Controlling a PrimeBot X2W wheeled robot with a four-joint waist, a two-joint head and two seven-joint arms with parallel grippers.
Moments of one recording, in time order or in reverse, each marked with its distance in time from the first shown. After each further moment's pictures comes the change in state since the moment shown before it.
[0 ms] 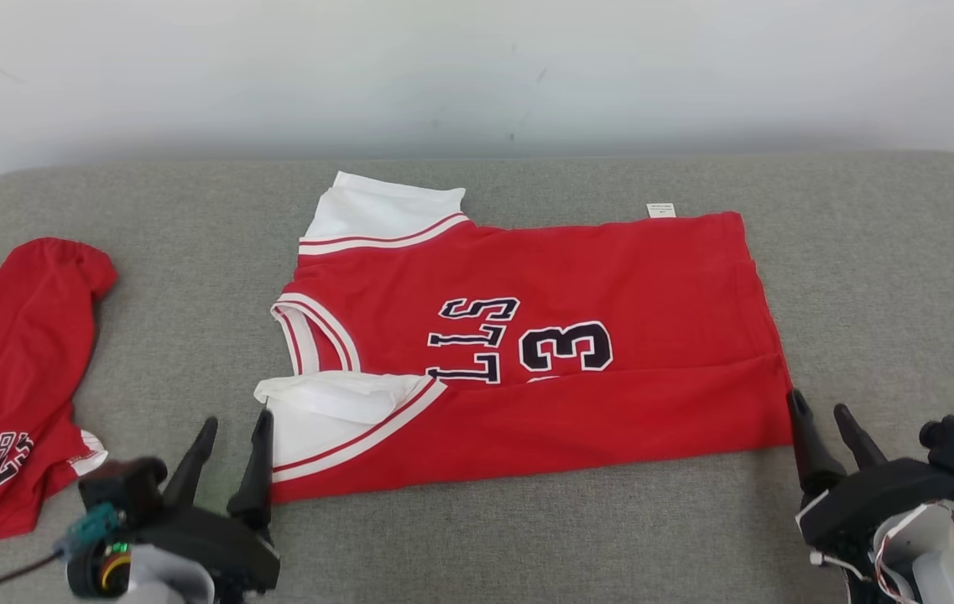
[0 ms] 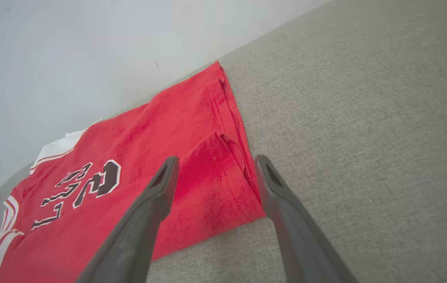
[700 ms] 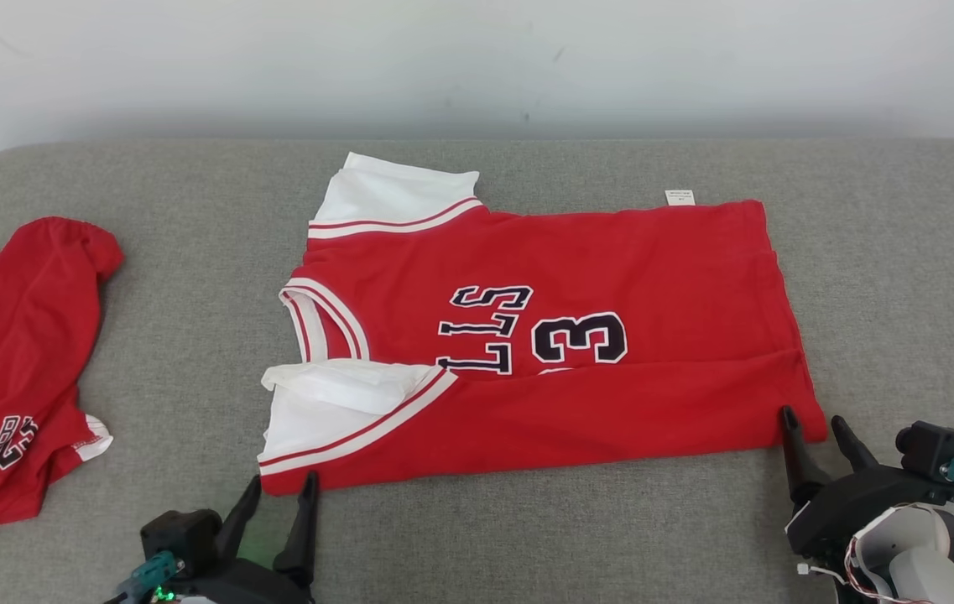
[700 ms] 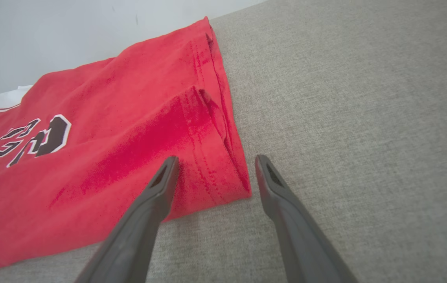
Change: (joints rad) left arm 0.096 -0.059 -0.012 0.018 0.097 0.001 -0.001; right arm -0.062 -0.035 0.067 0.202 -0.107 0.000 -0.112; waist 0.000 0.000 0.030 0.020
